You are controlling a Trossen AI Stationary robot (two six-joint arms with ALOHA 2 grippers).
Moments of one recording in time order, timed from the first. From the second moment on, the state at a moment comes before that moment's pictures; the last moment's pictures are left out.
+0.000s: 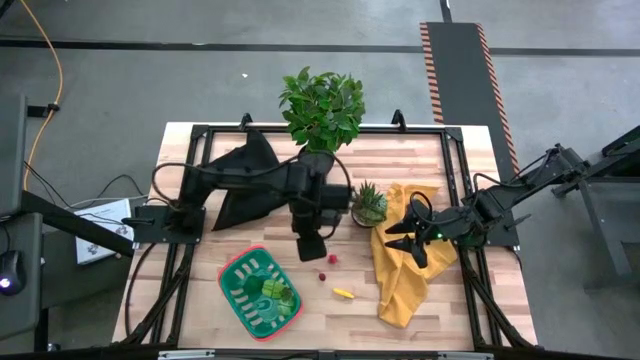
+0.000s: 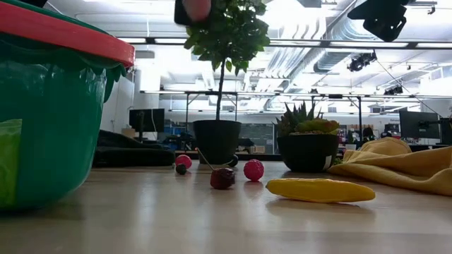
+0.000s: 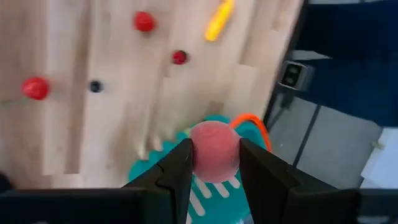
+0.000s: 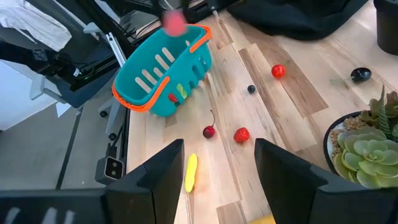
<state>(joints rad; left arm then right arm) 0.02 2.10 2.23 -1.57 0.41 -0.35 0.48 0.91 0.74 -0.36 0.31 0.69</state>
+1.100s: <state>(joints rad) -0.23 1.81 1.91 -1.57 0.27 -0.46 0.47 0.91 0.74 -0.35 0.35 0.72</state>
